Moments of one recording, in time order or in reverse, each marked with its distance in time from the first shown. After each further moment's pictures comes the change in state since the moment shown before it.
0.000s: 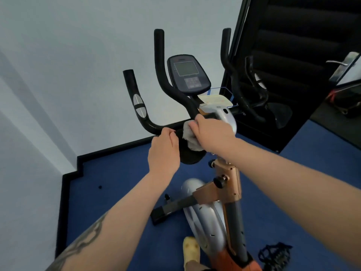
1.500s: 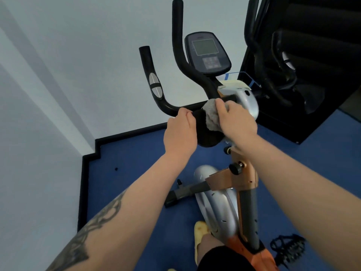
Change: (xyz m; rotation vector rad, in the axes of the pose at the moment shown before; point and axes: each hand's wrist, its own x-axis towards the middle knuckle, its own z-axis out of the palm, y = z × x) left_hand -0.005 0.006 -0.002 -0.029 0.029 0.017; right_hand -0.004 0.006 0.027 0.601 0.175 0.403
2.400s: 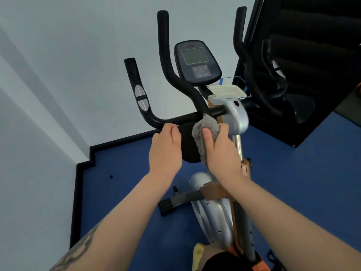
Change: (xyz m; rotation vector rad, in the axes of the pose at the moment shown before) left_hand 0.002 -0.011 0.006 -0.008 0.014 -0.023; right_hand -0.042 0.015 0.011 0.085 0.009 -0.098
